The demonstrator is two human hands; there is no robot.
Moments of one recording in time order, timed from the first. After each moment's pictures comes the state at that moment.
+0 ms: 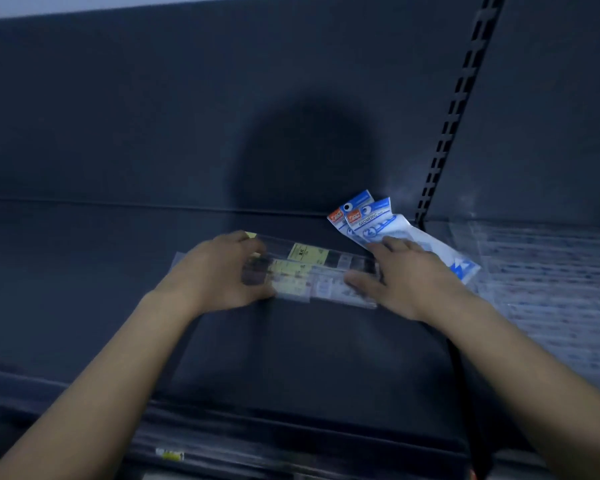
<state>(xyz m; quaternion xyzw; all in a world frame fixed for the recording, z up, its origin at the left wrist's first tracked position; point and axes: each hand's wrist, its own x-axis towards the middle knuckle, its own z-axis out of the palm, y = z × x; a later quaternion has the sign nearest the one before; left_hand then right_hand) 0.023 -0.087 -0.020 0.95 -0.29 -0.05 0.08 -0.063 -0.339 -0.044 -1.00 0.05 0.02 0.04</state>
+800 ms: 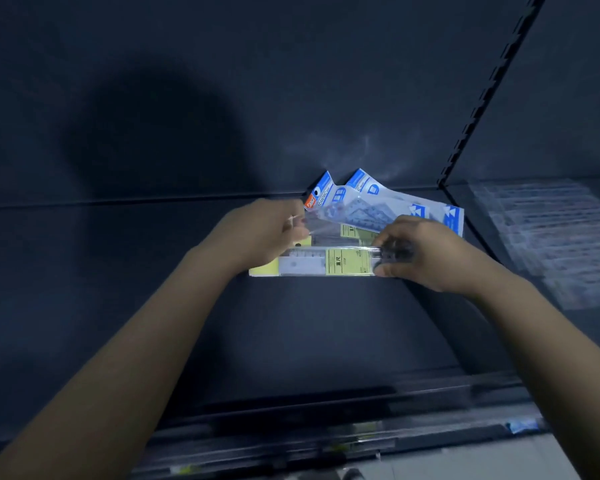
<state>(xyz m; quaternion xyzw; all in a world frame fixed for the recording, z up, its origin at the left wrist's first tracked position) 0.094 -0.051 -0.024 0.87 -0.44 -0.09 0.20 -0.056 -0.260 -0.037 -0.97 0.09 -0.02 0.20</state>
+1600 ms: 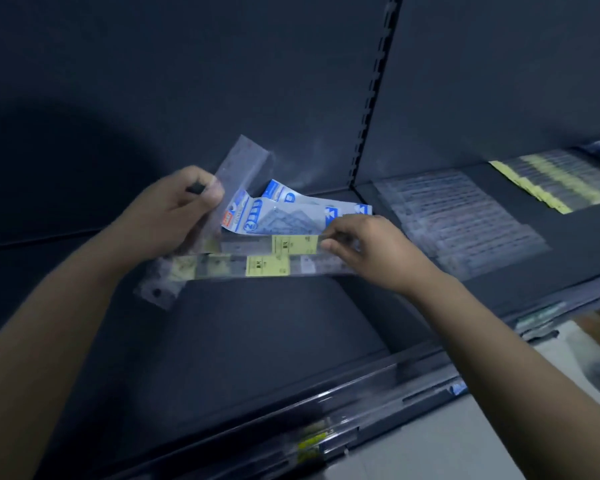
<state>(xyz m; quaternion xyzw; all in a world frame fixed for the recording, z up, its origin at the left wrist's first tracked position) 0.106 -0.071 0.002 0.78 -0.42 -0.12 0.45 -0.092 -0.269 -0.022 -0.96 0.11 -0.15 0.21</state>
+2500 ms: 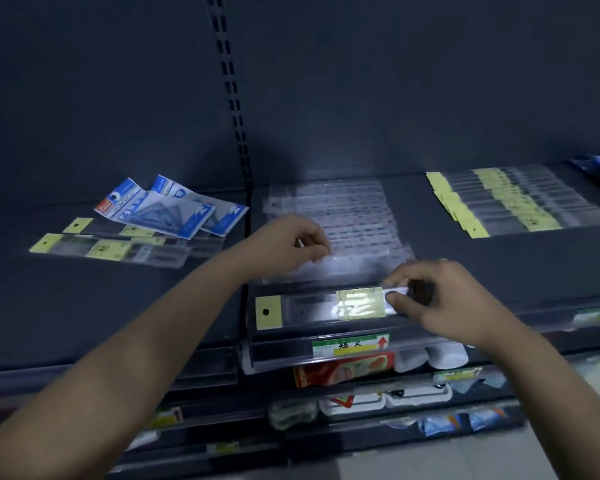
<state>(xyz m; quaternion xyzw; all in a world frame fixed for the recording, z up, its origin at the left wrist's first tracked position) -0.130 -0.345 -0.020 0.80 -0.48 -0.21 0.31 -0.322 -0.516 -0.040 -0.94 0.09 -0.09 0.32</state>
